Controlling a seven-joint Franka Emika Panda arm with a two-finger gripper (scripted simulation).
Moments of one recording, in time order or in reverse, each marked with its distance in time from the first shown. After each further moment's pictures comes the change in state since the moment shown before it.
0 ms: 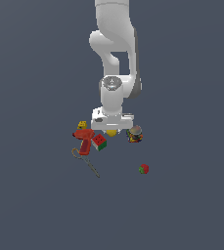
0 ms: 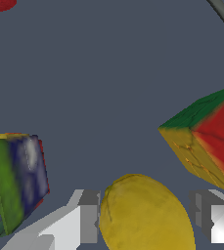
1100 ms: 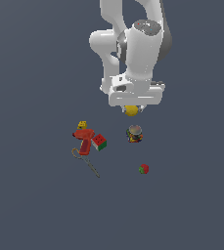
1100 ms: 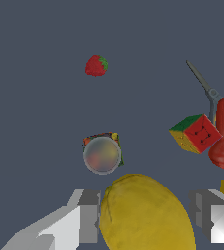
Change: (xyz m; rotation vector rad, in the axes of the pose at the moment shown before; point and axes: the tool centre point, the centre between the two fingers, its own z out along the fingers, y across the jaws) arm 0.013 -0.086 -0.162 -0.001 -0.021 -0.002
